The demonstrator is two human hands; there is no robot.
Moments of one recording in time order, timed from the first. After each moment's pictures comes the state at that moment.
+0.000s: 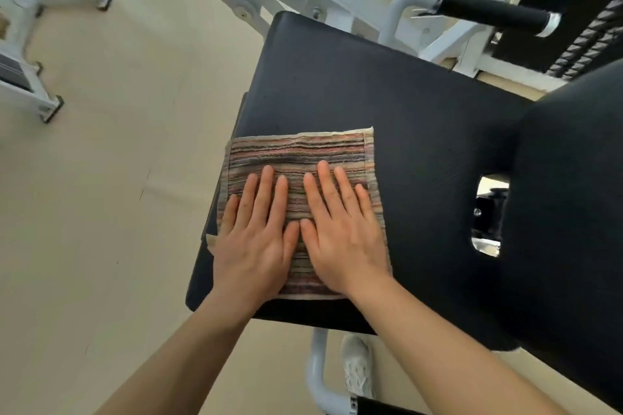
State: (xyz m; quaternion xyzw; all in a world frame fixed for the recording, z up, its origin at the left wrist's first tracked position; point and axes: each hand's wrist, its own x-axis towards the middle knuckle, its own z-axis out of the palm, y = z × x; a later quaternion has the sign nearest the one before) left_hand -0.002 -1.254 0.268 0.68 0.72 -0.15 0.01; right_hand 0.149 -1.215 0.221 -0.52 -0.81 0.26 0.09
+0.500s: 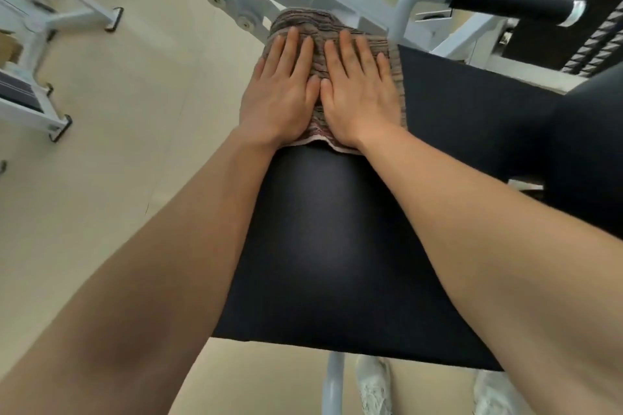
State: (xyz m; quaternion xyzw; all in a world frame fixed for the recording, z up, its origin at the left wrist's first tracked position) left_hand -0.017 -1.025 0.269 0.72 0.69 -0.08 0.00; right_hand 0.117 -1.011 0.222 -0.59 -0.78 0.19 0.12
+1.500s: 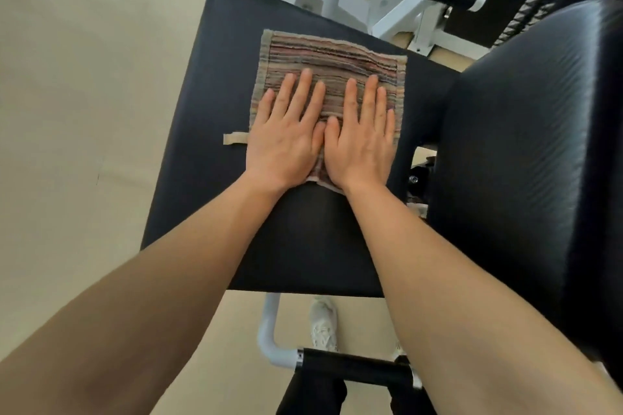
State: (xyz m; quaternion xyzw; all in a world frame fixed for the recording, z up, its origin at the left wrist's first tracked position) left_hand 0.086 -1.122 0.236 0.75 0.65 -0.10 0.01; right_hand 0.211 -1.119 0.195 -0.69 -0.67 0.25 0.11
